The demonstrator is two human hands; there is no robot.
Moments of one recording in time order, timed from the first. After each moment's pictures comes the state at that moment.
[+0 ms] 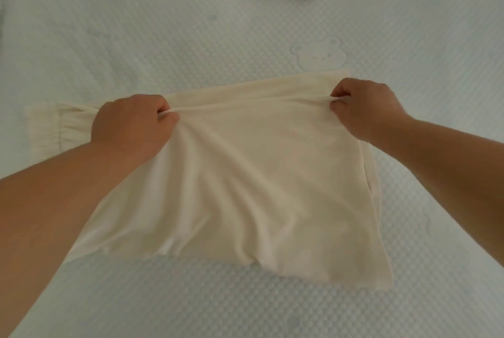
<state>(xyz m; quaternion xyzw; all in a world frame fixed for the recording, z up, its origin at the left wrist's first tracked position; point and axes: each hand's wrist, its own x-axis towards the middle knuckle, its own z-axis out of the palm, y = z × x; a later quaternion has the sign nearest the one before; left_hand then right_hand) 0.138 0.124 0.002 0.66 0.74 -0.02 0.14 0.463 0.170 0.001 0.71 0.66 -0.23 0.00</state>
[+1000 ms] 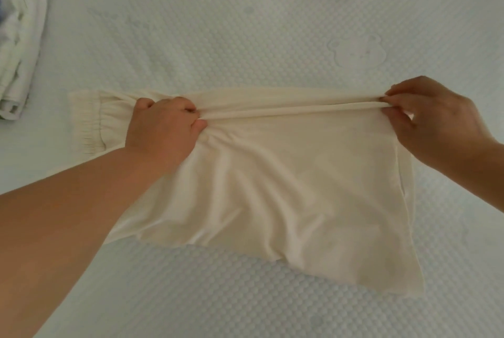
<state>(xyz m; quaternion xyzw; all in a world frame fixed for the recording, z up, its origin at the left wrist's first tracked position) 0.115 0.100 -0.021 0.73 0.68 -0.05 0.07 0.471 0.135 0.027 0.57 0.82 -0.08 -0.07</state>
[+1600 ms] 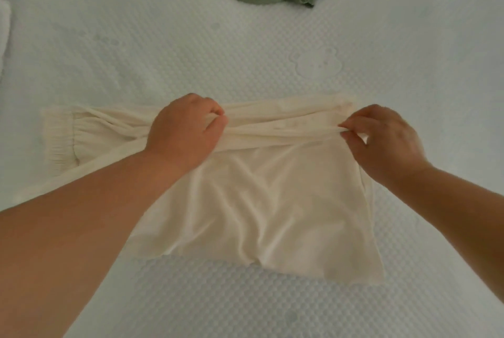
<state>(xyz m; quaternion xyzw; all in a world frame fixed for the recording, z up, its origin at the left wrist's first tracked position) 0.187 0.114 0.018 0.70 0.67 0.12 0.22 0.477 0.111 0.024 0.64 0.76 -0.12 -0.06</state>
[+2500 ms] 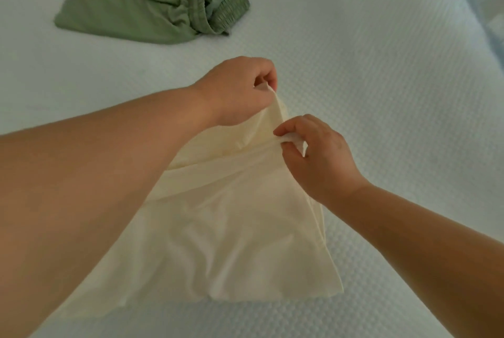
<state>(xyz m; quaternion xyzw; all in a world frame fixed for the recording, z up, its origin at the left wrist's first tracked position) 0.355 0.208 0.073 0.79 0.48 0.07 0.37 0.493 0.096 0.044 0.67 0.65 -0.27 -0.24</state>
